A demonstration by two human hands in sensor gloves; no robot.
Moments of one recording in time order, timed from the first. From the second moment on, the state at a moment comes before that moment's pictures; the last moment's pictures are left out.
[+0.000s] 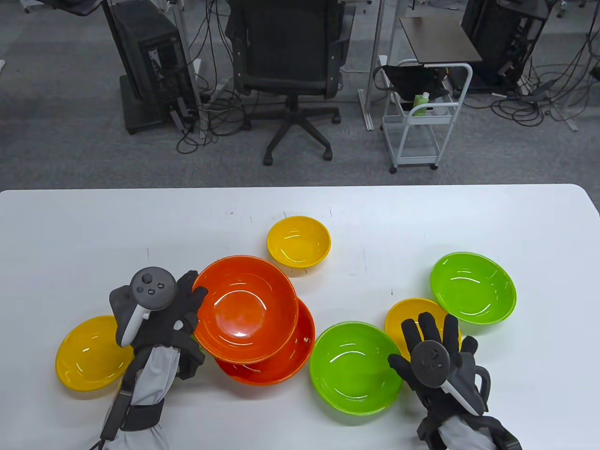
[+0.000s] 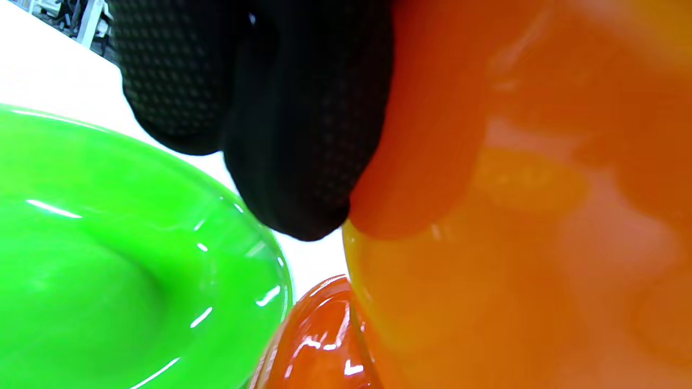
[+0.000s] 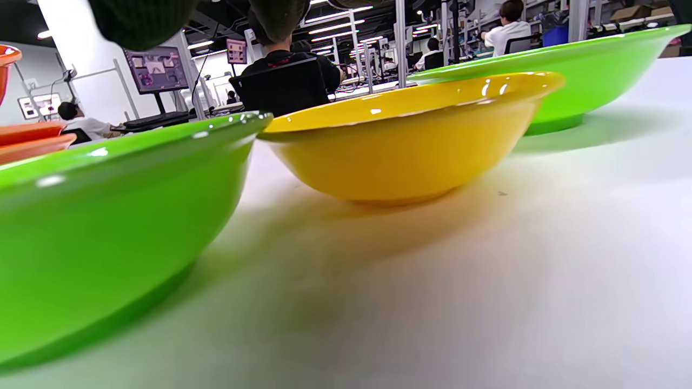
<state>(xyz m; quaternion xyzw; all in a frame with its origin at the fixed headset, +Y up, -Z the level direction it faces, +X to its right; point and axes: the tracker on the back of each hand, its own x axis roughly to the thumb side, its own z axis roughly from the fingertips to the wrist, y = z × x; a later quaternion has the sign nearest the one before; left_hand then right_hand) -0.269 -0.649 -0.356 -0.02 0.04 0.27 0.96 0.206 -0.714 -0.277 0.01 0.00 0.99 0.10</state>
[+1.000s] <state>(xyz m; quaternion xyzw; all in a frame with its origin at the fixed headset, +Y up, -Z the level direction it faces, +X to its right) -0.229 -0.671 -0.361 -0.05 0.01 0.09 0.99 0.191 -0.719 -0.272 0.03 0.01 1.00 0.06</state>
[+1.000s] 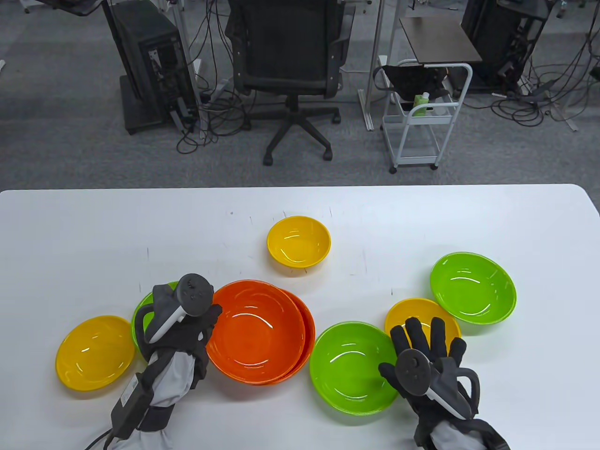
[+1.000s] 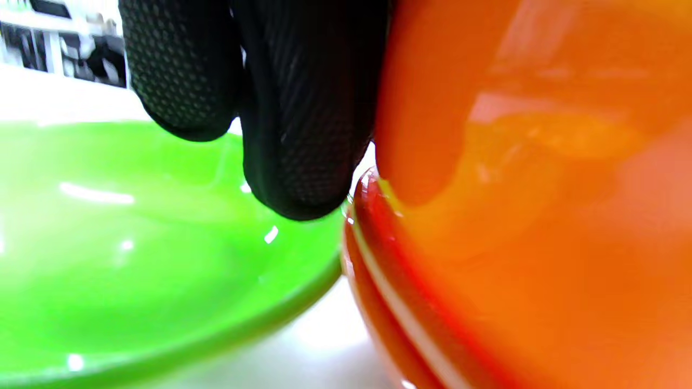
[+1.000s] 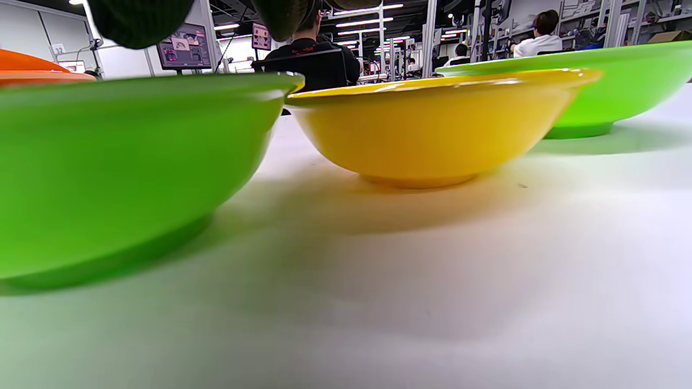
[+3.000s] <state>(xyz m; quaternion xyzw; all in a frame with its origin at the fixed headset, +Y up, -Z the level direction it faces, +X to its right) -0.365 -0.744 -0.379 -0.15 0.26 0.09 0.95 0.192 -0.722 -0.273 0.03 0.02 1.00 0.06</state>
